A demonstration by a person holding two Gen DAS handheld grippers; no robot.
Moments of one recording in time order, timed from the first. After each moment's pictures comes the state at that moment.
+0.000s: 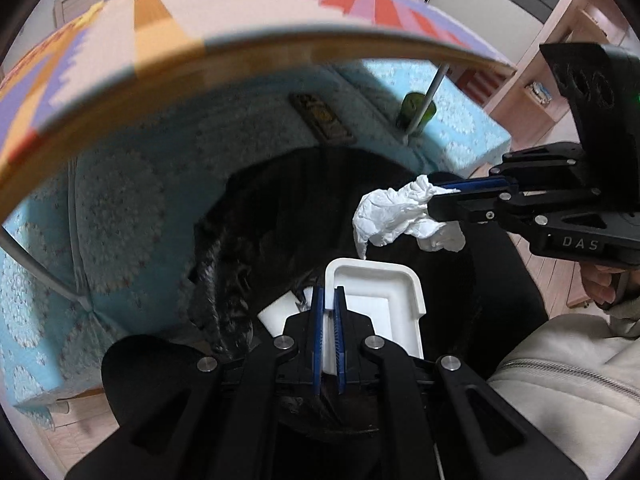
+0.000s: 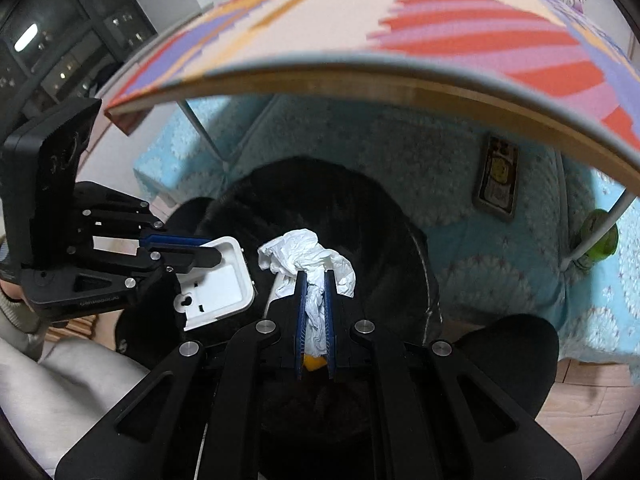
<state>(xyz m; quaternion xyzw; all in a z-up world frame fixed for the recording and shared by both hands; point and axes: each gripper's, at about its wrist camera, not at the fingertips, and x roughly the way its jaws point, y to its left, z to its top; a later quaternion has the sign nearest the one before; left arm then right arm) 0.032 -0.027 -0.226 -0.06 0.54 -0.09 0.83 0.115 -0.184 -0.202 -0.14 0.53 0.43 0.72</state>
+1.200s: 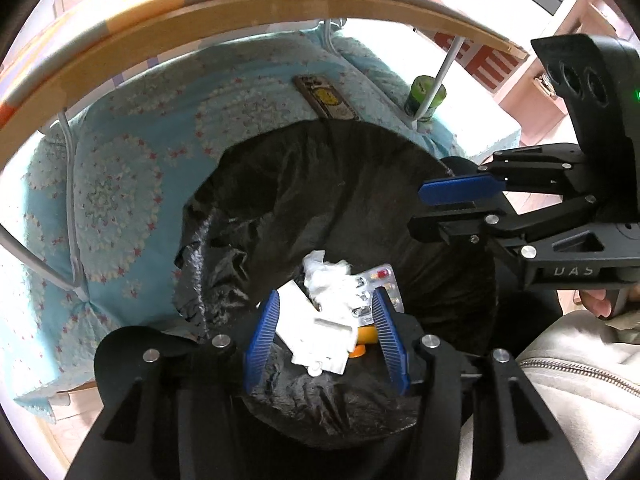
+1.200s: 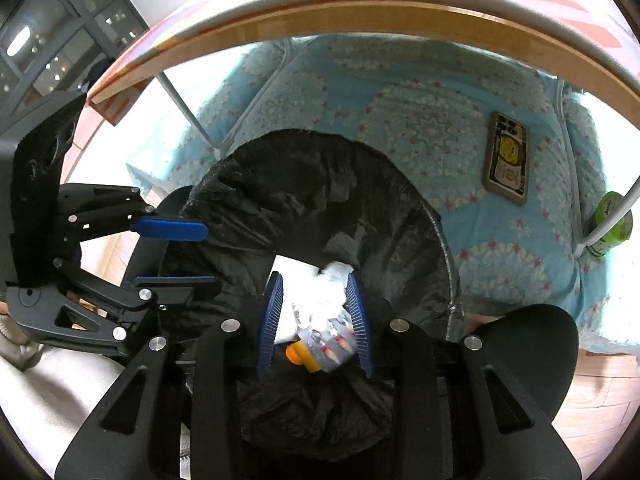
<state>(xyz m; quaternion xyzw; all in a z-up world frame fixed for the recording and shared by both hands) 0.037 -0.033 -0.235 -0.06 0.56 -0.08 0.82 0.113 -0.177 -0.225 -0.13 0.54 0.43 0.71</state>
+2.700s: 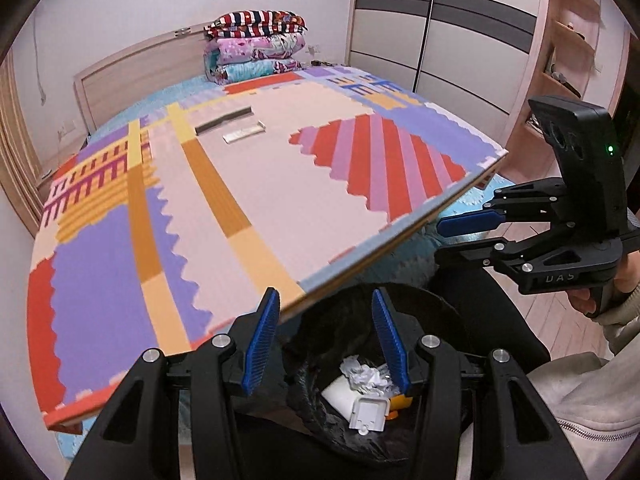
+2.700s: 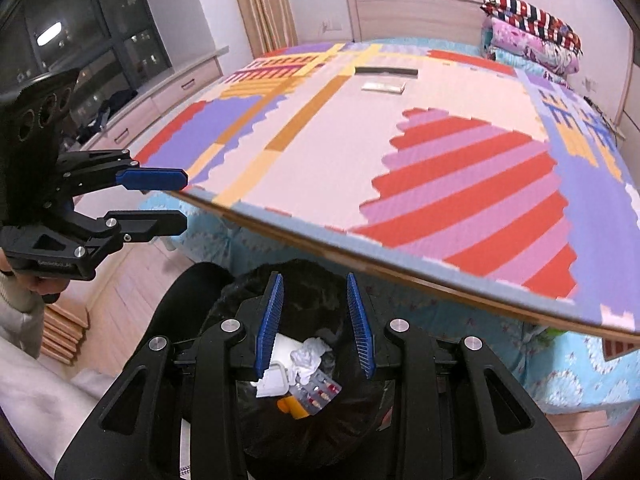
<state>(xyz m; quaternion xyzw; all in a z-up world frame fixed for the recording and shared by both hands) 0.045 0.008 -0.092 0.00 0.42 -0.06 0.90 0.139 -0.179 -0.114 -0.13 0.43 0.46 0.77</state>
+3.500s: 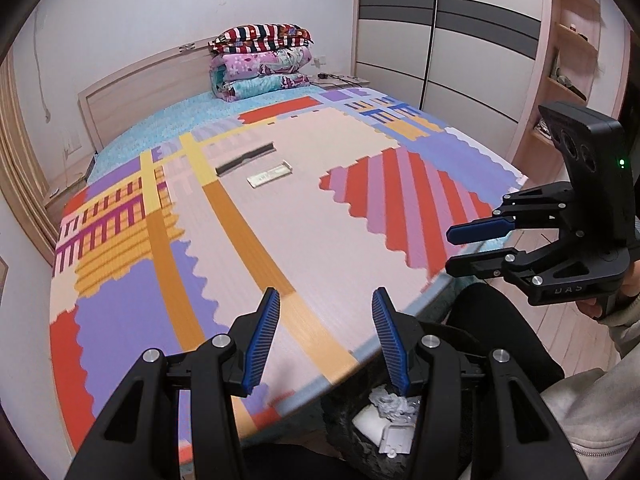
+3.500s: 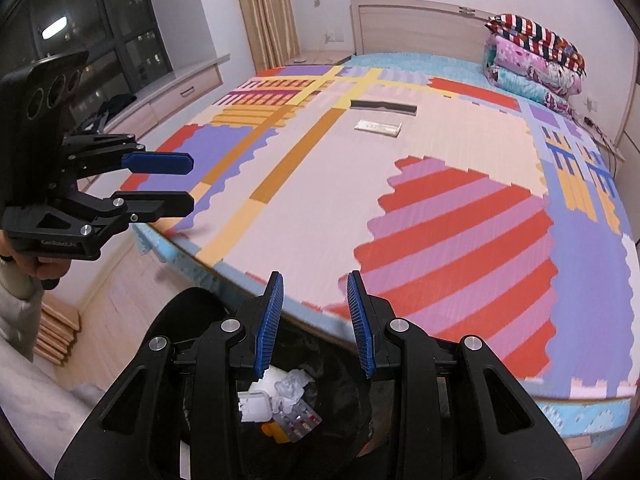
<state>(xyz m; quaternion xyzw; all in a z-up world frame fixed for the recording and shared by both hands) 0.087 0.036 -0.064 0.02 0.41 -0.05 0.91 0.174 -0.155 -0.090 -0.14 0.41 0.46 0.78</state>
